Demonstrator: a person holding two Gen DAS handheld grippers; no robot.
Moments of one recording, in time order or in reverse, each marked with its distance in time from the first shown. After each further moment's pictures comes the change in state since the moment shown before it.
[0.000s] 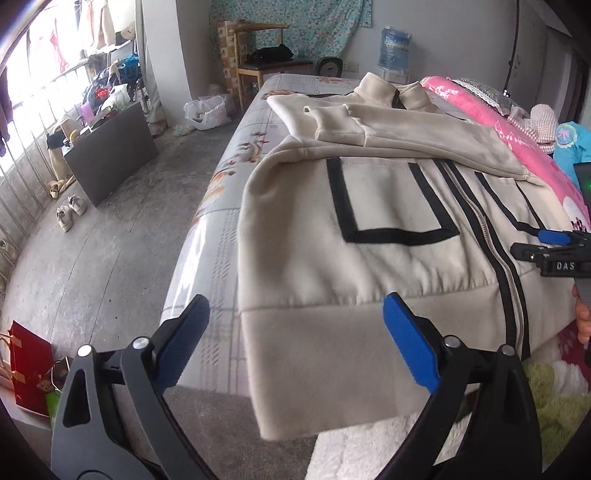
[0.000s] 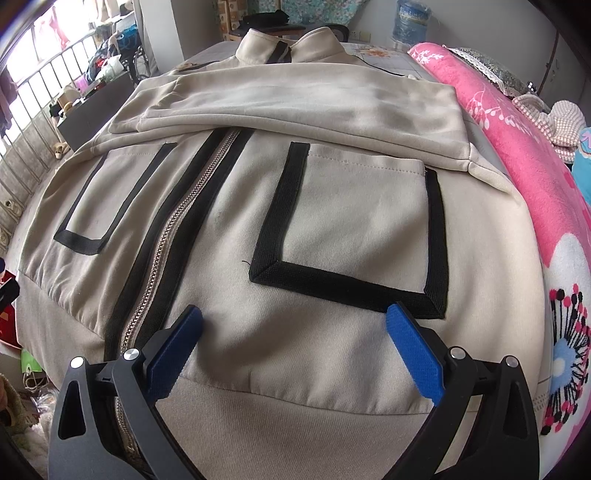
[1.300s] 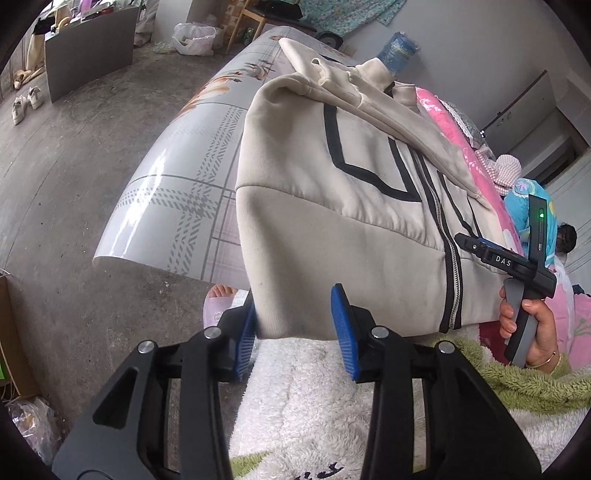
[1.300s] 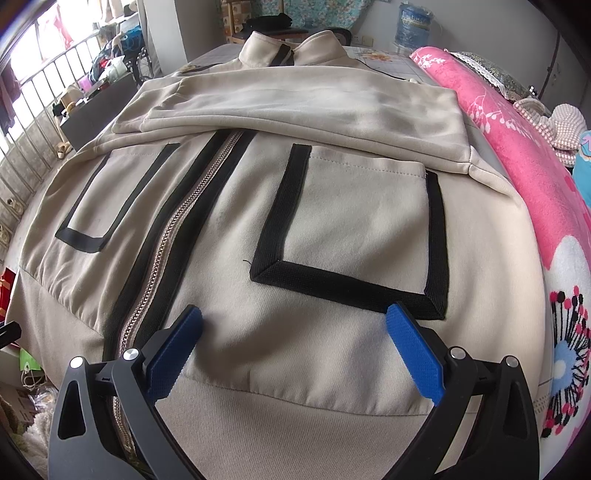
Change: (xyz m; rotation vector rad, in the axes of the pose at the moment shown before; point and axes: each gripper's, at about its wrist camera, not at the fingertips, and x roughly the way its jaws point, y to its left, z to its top) left arm 0.009 0.038 -0.046 -0.291 0.148 -0.337; right arm 0.000 0.000 -0.004 -0.009 -0.019 0.003
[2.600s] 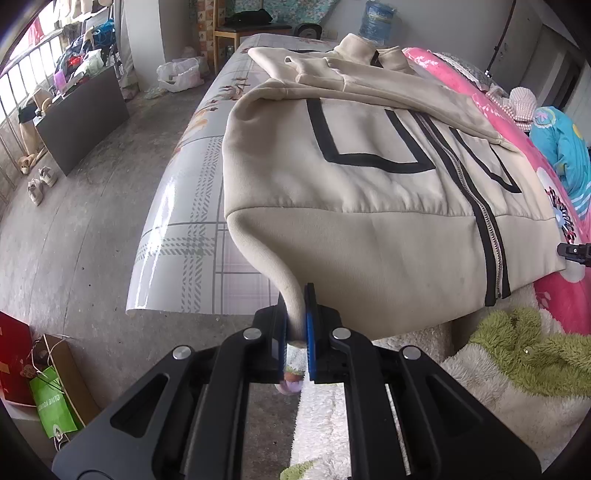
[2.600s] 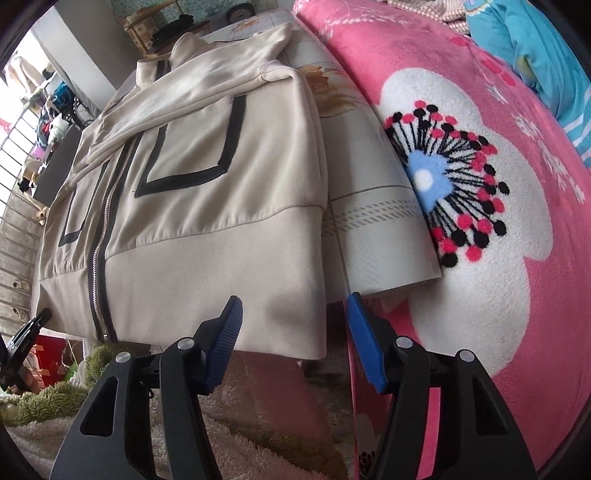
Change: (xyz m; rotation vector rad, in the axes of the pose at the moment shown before) left arm 0.009 -0.035 0.006 0.276 0.016 0.228; right arm -0.078 -0.127 -0.097 0.365 0.144 0.016
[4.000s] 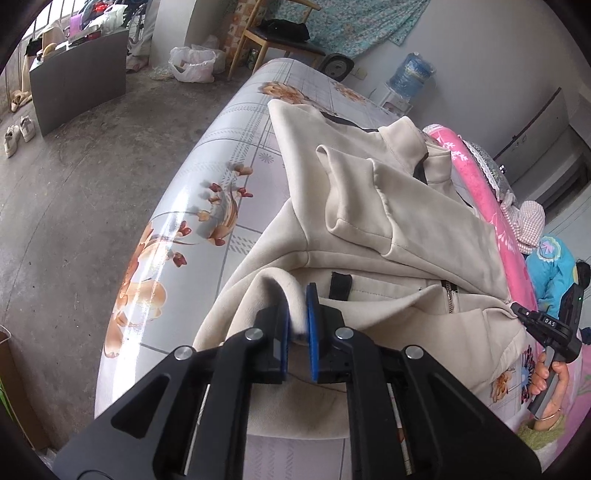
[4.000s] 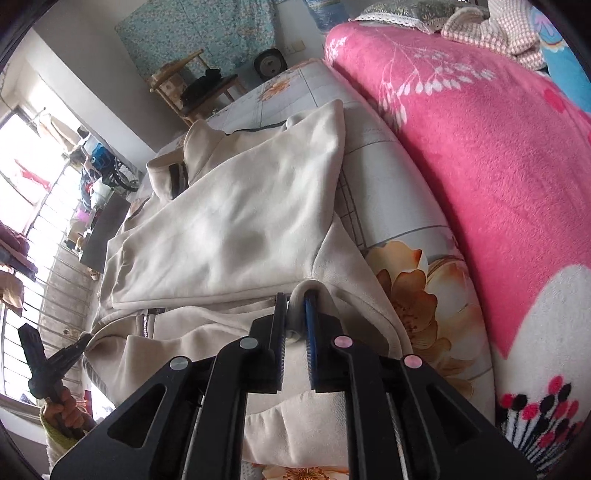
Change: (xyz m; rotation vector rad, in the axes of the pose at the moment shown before) left arm 0.083 0.052 0.175 -0.300 -0.084 -0.188; right arm 0.062 0.016 0.187 0.057 -0.180 0.279
